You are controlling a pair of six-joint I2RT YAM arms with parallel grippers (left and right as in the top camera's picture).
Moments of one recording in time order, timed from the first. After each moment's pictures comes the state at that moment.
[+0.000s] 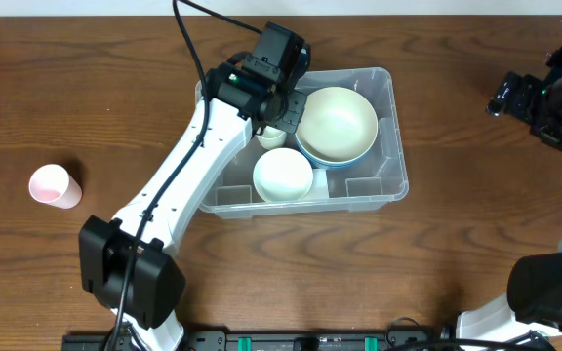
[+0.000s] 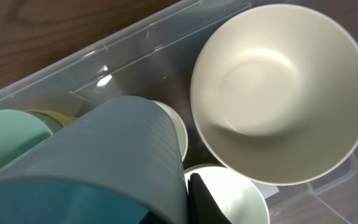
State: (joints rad) left arm -0.50 1.84 1.74 -0.97 -0.02 -0.09; right arm -0.25 1.75 1.89 -1.44 -0.01 0.31
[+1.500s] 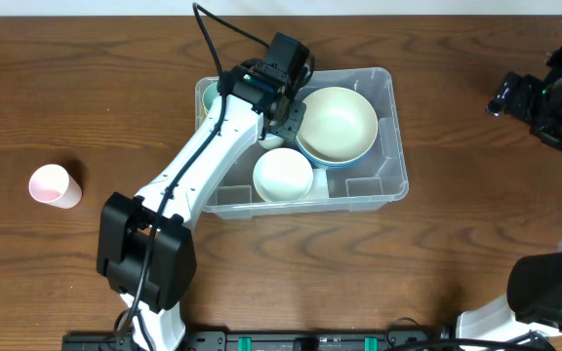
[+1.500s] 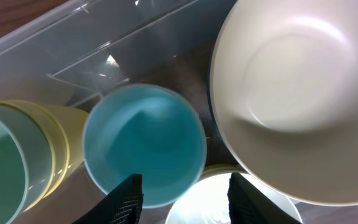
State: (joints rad) left arm -0.50 1.93 1.71 -0.95 -0.06 -0.09; right arm -0.25 1.75 1.89 -1.44 -0.01 0.31
